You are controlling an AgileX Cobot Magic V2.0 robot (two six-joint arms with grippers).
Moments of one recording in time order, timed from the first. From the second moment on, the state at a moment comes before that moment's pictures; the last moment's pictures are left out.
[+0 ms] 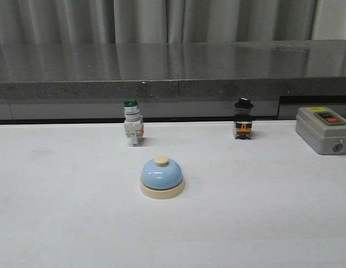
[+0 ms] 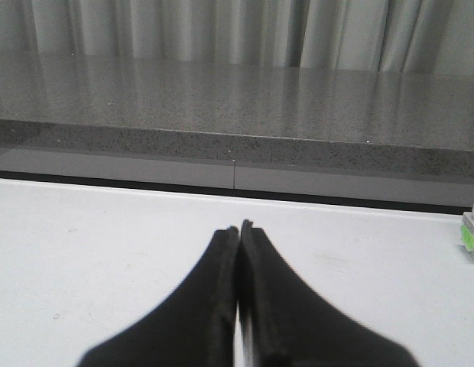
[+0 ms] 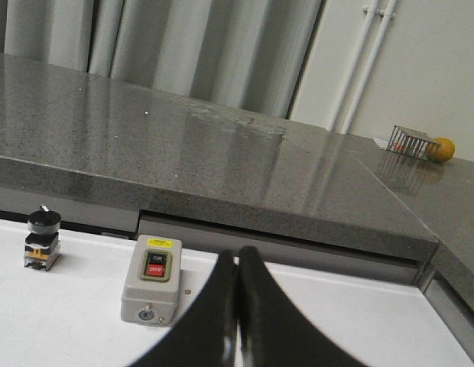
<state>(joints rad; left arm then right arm) 0.09 -0.01 0.00 -0.03 0.12 -0.06 -0.05 0.09 -0.25 -0.20 0.20 -0.04</state>
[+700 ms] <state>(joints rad) 0.09 -0.01 0.00 -0.03 0.12 -0.06 0.18 0.89 -0.85 -0.03 0.54 -0.04</state>
